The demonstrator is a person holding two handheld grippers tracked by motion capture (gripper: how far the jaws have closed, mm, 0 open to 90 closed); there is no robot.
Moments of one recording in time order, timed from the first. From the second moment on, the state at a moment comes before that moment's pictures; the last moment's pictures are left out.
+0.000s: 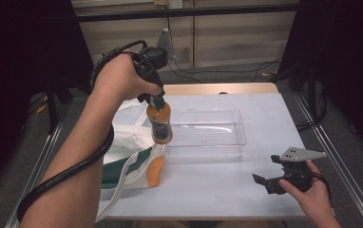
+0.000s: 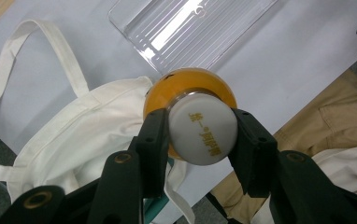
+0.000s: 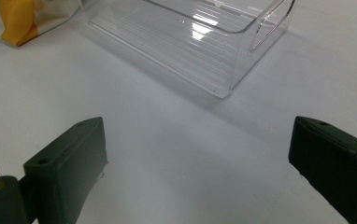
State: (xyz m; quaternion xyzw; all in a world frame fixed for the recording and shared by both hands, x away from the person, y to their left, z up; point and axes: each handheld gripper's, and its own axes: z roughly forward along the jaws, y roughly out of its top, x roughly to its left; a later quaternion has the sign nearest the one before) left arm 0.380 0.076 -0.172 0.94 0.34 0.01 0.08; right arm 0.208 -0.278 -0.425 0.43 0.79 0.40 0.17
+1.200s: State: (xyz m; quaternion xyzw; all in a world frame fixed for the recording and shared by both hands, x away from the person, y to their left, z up) left arm 0.389 0.056 -0.188 0.94 0.32 0.02 0.09; right arm 0.207 -0.279 -0.424 0.44 0.79 0.40 0.17
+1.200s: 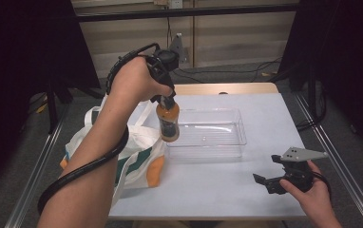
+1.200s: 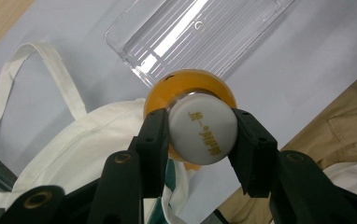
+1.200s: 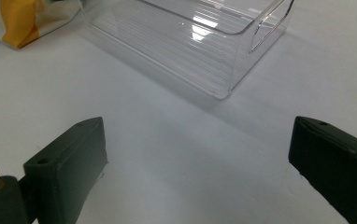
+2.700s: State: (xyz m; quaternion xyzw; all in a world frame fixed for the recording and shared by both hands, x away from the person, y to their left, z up) left arm 0.405 0.034 -0.227 0.95 0.31 0.00 0.09; right arm 0.208 -0.278 -0.425 0.43 0.79 0.40 0.17
